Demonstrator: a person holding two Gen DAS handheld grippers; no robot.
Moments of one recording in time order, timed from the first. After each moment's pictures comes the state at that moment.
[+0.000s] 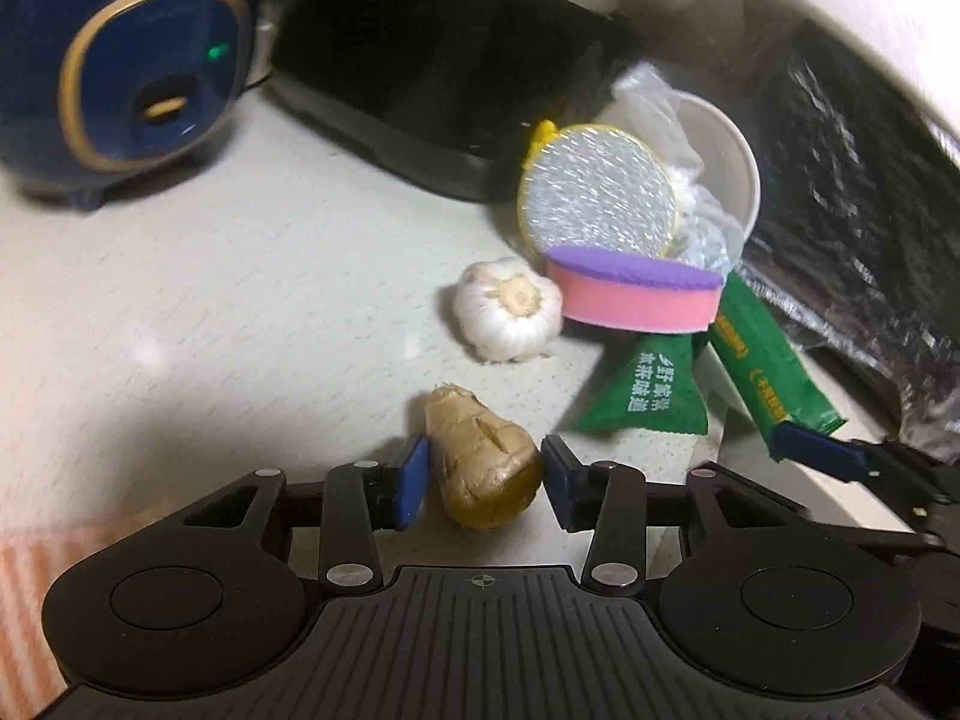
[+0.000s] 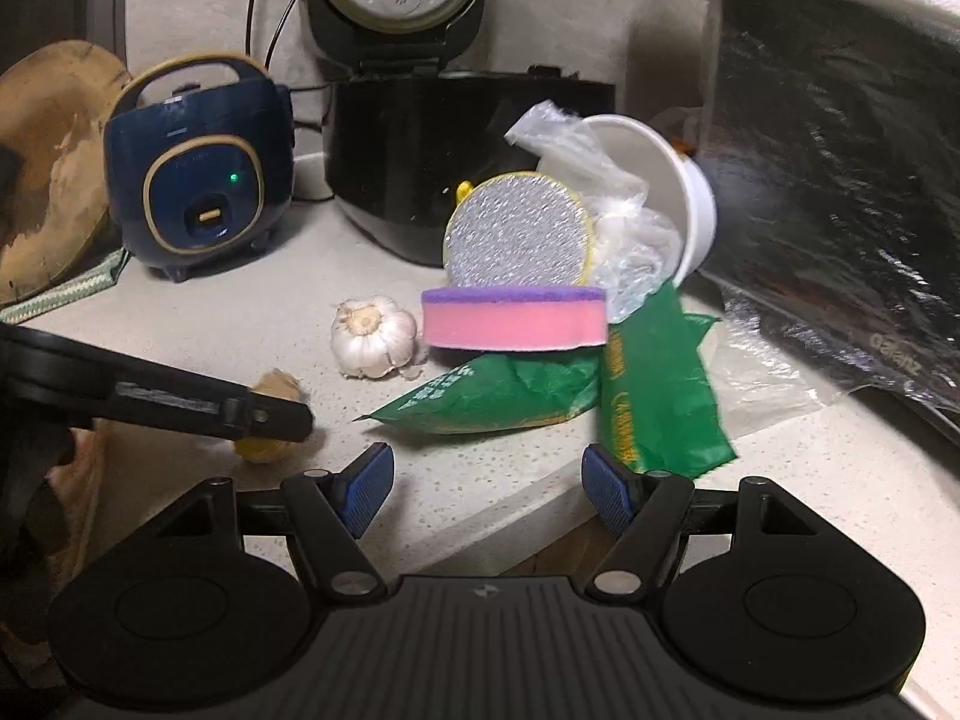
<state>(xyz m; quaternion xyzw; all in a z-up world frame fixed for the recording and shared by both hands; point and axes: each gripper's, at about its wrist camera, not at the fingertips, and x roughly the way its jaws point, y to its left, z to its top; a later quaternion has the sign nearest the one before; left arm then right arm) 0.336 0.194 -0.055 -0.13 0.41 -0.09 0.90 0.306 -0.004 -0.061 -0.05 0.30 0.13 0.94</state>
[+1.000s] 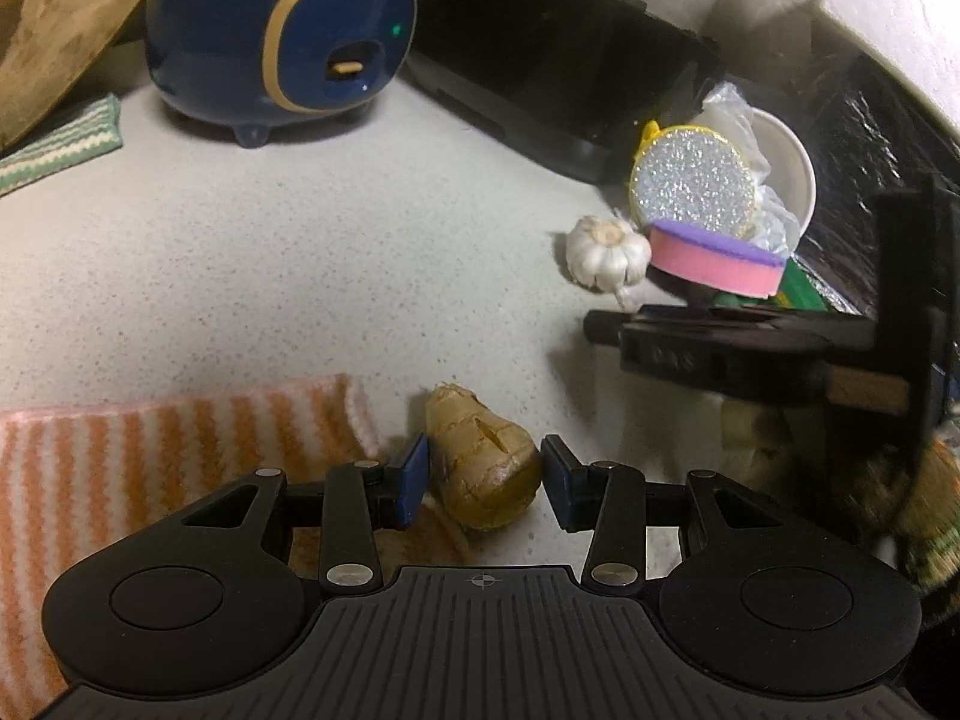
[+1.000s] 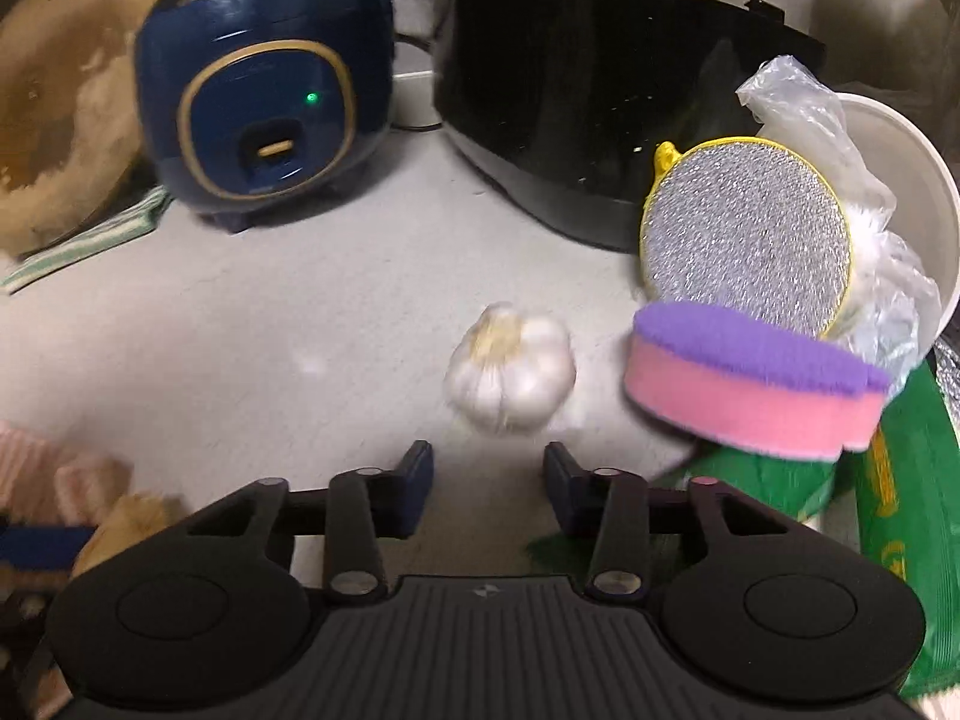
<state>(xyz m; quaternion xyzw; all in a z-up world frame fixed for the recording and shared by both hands) 0.278 0.239 -0.049 -0.13 0.43 -0.03 0.89 0.379 0.087 -0.079 -0.08 0.37 0.21 0.90</state>
